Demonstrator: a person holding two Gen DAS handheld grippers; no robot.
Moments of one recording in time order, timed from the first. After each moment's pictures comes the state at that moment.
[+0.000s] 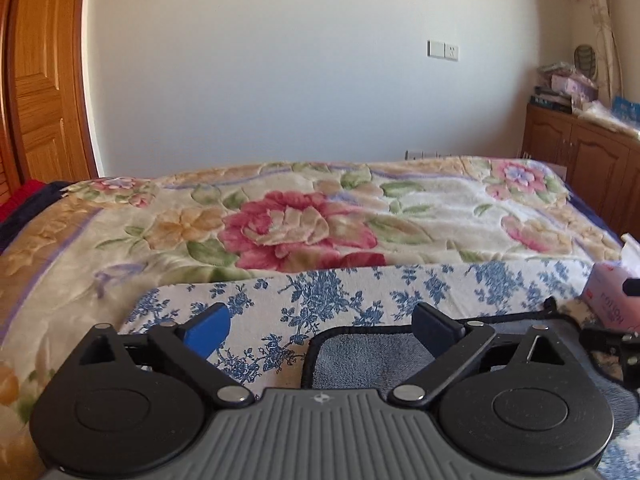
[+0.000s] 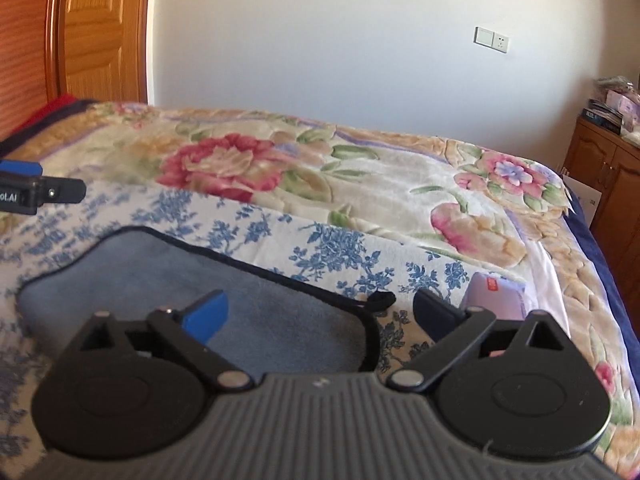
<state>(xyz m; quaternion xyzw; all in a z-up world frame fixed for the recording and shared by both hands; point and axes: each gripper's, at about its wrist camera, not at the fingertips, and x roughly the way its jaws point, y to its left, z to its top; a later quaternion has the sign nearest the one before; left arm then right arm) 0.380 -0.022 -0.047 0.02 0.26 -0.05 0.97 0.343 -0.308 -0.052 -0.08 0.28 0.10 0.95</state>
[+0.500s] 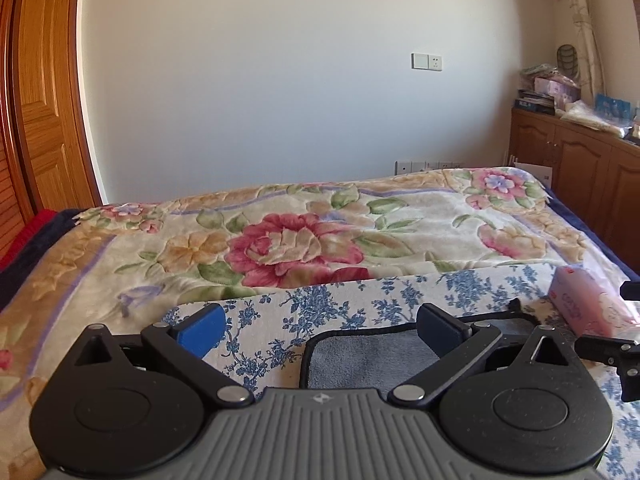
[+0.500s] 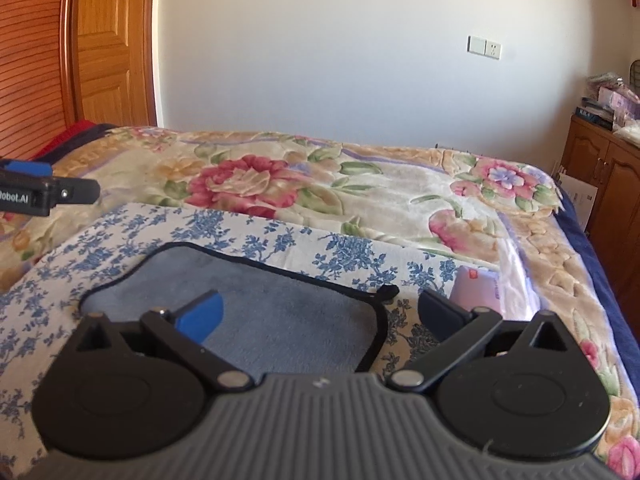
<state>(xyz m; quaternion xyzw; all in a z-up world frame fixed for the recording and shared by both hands) 0.328 -0.030 0.003 0.05 0.24 -0.06 0.97 0.292 -0.309 -0.018 -0.05 0.26 0.11 0.96</state>
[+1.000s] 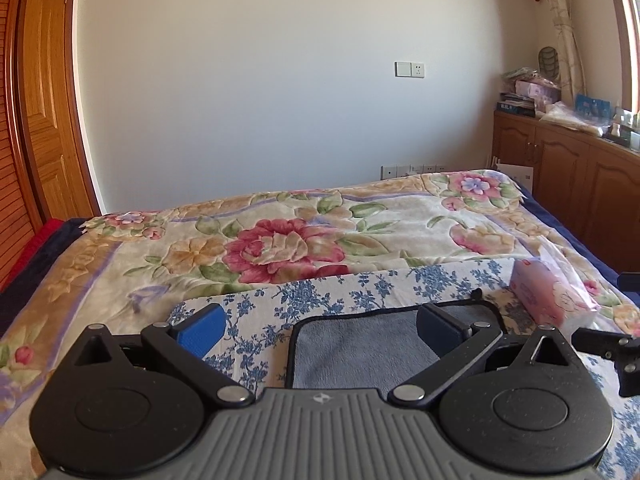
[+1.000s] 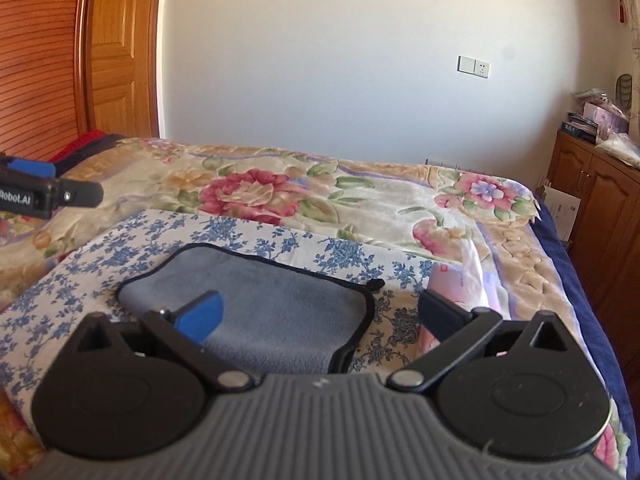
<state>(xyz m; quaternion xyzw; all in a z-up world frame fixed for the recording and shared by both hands) 0.259 -0.038 0.033 0.06 0.24 -0.07 0.97 0.229 -0.313 0.011 -0.06 0.24 0.10 0.96</state>
